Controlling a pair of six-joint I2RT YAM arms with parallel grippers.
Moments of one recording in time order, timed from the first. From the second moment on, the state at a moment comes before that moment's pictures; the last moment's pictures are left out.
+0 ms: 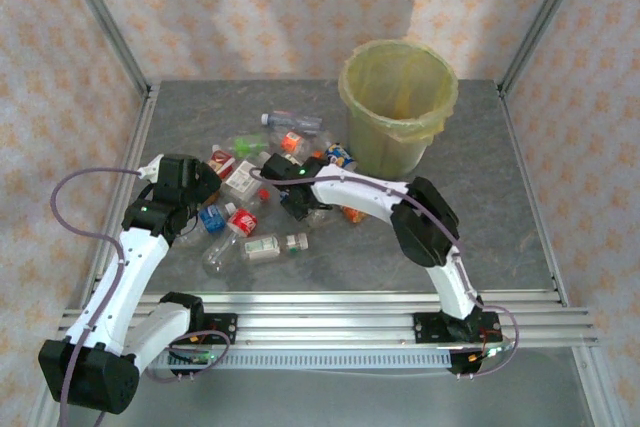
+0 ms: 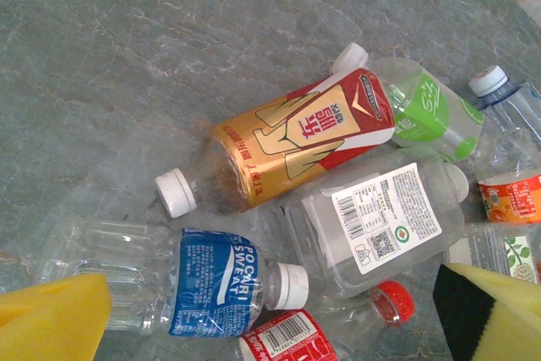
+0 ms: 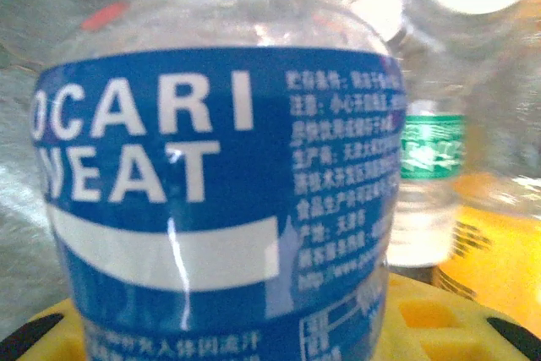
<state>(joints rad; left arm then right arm) -0.10 0.93 0.84 -0.77 -0.30 -0.85 0.96 2.07 1.71 -0.93 0.25 0.20</state>
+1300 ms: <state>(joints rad) -0.10 0.94 0.84 -0.72 -0.21 -0.82 0.53 1.94 2.28 -0.92 0.57 0.16</state>
